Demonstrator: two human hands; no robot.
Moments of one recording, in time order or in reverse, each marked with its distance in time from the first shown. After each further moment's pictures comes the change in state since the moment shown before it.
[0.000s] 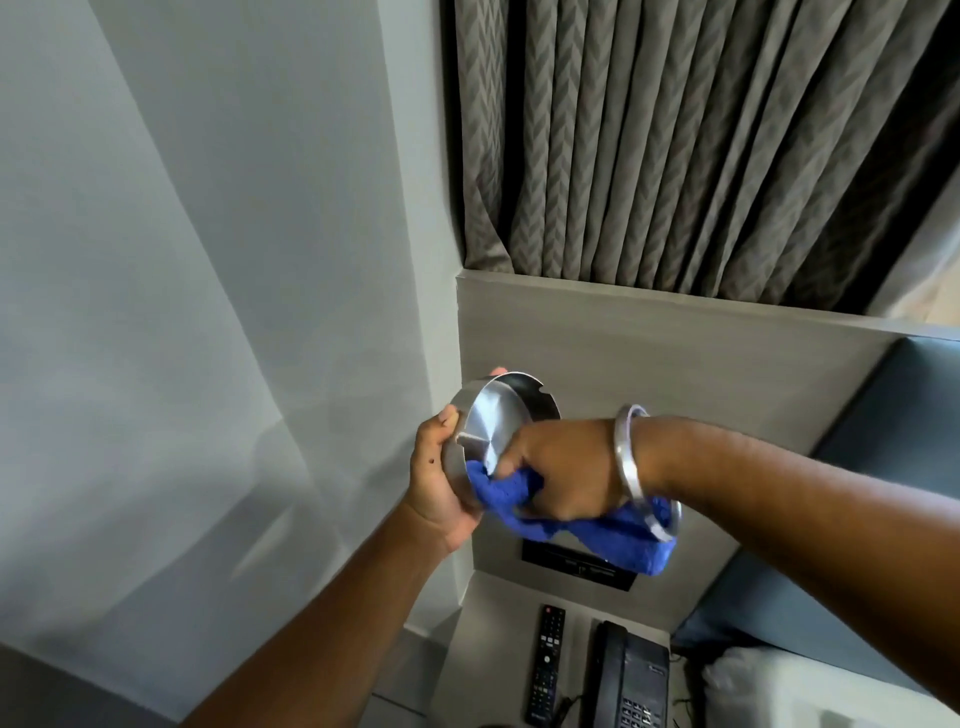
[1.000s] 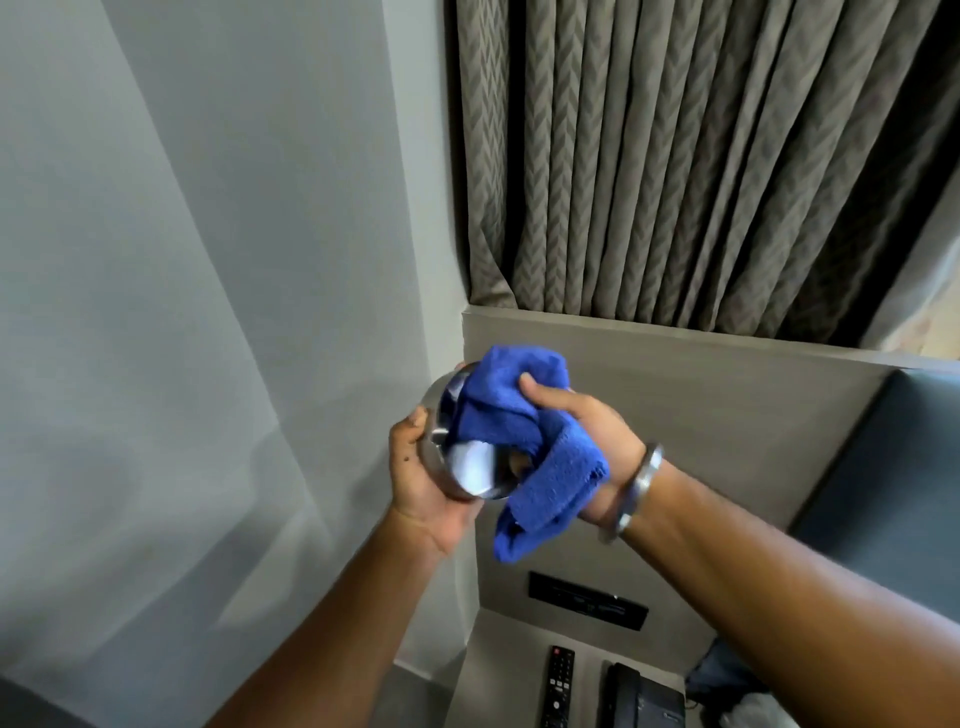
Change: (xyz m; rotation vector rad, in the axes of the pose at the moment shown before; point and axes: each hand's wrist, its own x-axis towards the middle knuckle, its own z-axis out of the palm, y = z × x) left_hand 0.010 0.029 0.001 -0.174 0.054 0.089; right_hand 0.004 -0.003 -0.008 1.886 0.428 -0.129
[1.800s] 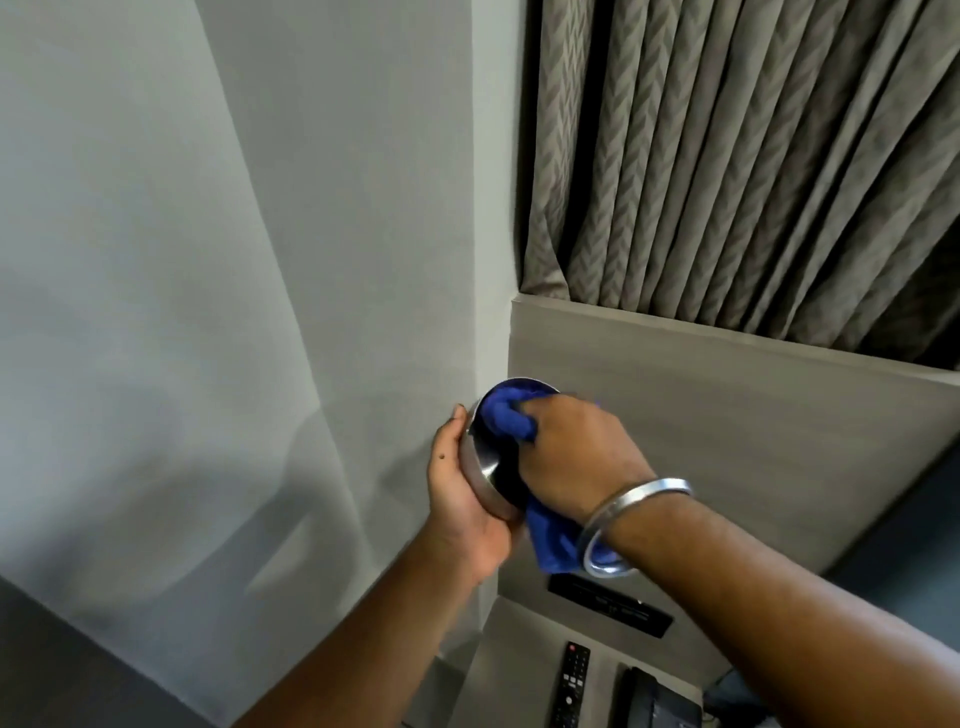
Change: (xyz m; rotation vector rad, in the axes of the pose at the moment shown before) left_hand -0.012 -0.013 -0.020 -0.202 -0.044 -0.185; right_hand 0.021 0.028 0.029 -1.805 0.352 -0.299
